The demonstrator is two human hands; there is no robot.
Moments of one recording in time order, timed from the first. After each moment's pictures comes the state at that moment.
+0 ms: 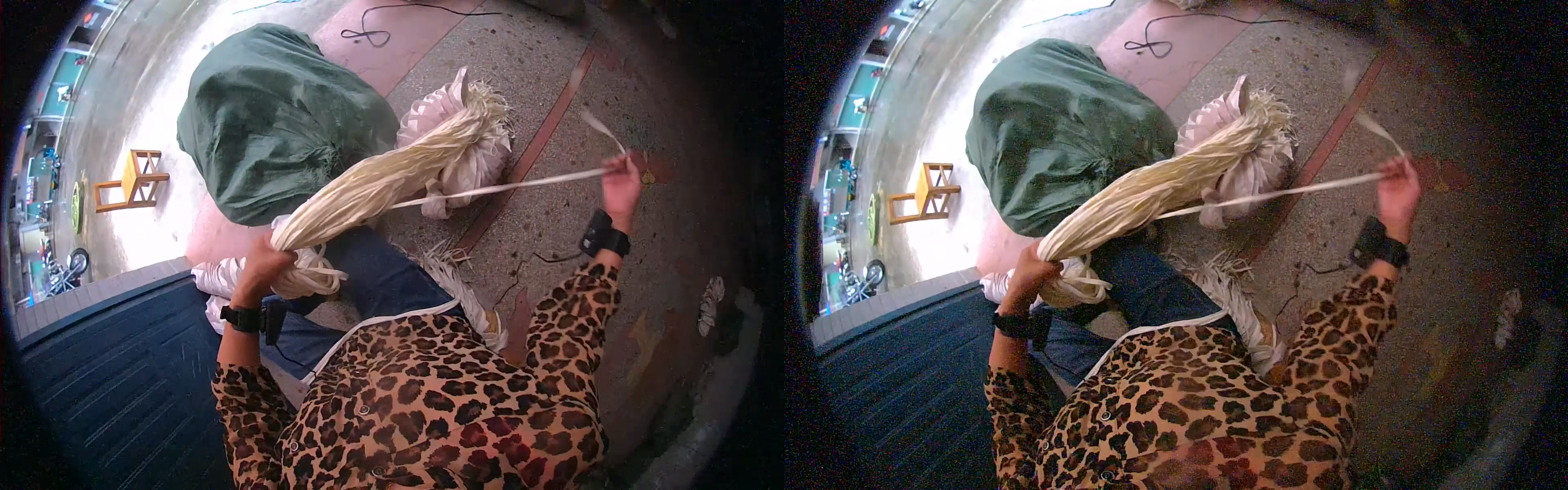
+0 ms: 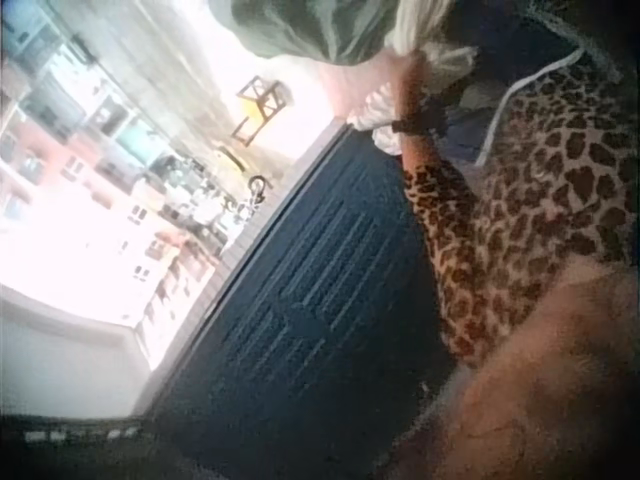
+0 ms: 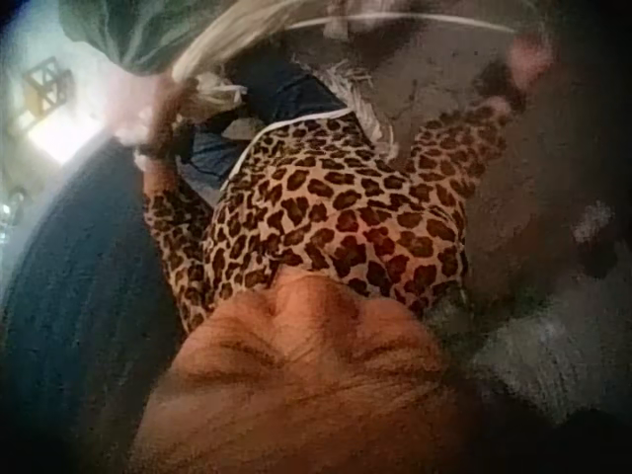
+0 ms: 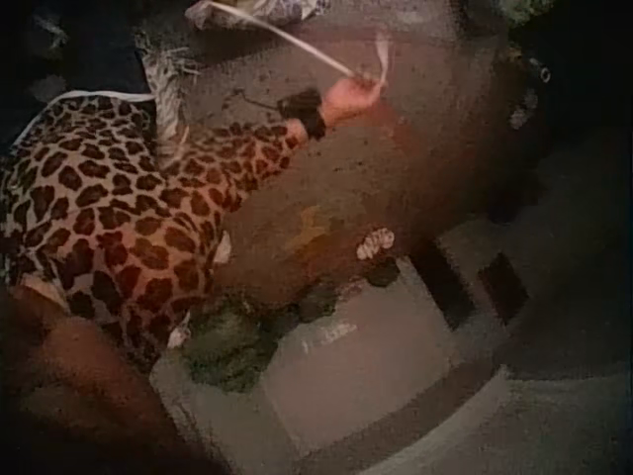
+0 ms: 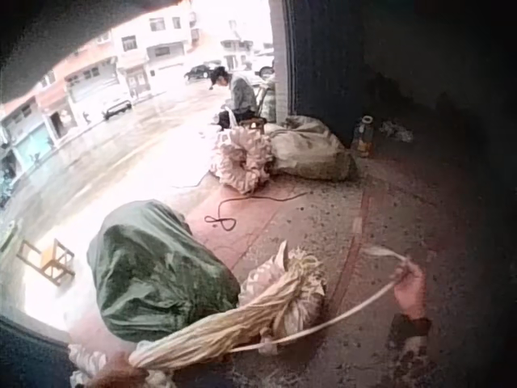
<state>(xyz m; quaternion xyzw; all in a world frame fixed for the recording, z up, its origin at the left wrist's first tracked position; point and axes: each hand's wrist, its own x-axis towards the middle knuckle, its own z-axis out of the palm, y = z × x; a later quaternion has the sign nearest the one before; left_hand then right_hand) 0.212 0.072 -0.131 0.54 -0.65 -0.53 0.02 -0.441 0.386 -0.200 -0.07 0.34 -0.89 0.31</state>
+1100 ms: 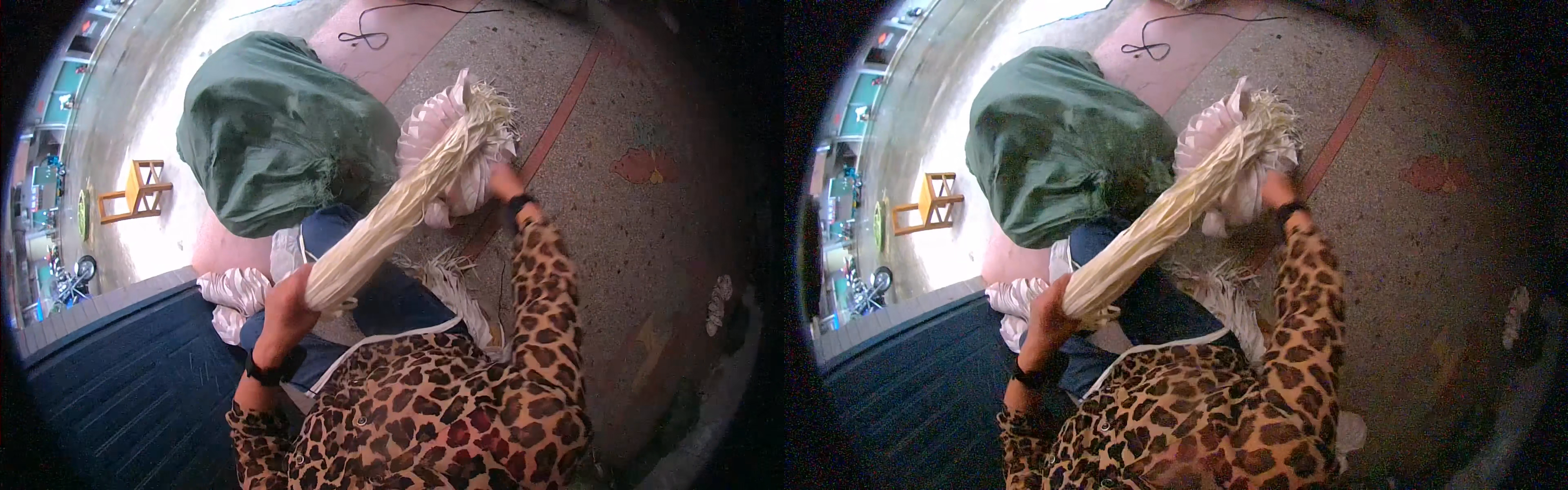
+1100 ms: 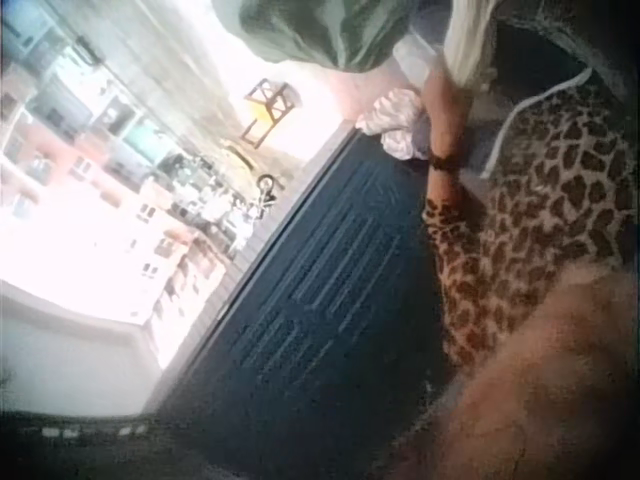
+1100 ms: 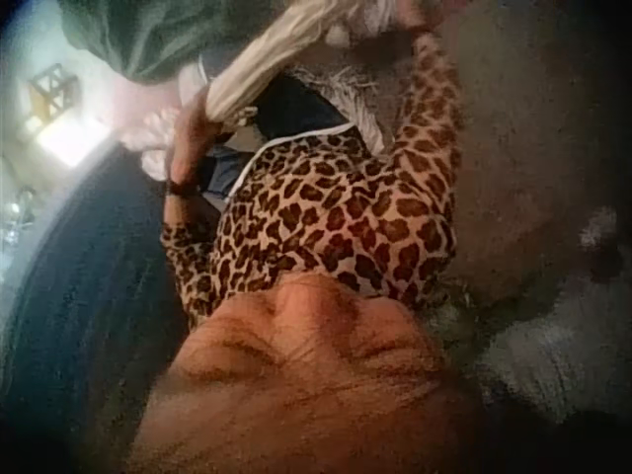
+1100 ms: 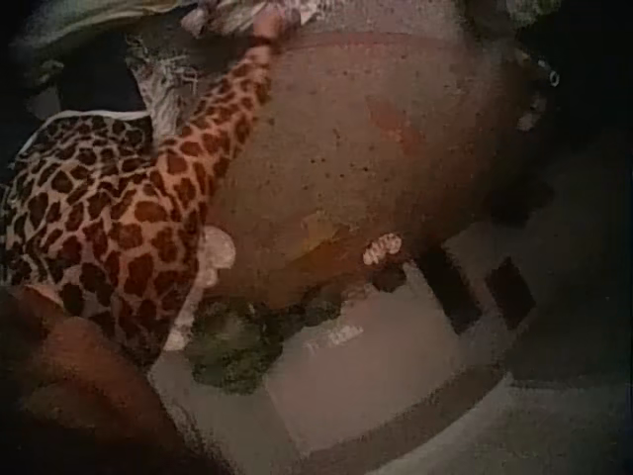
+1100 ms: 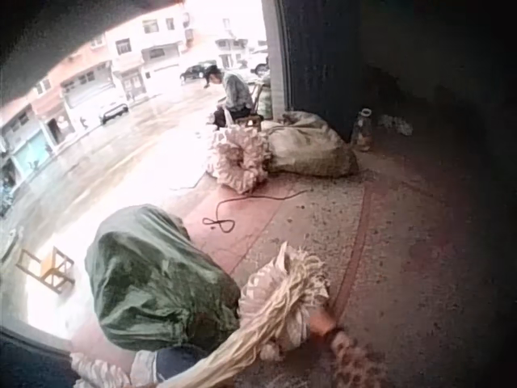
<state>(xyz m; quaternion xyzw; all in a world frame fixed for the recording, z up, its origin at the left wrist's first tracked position) 0.167 0.126 -0.094 0.35 -0.87 -0.33 0.07 -0.360 0.250 -0.466 -0.46 0.86 -0.12 0.16</state>
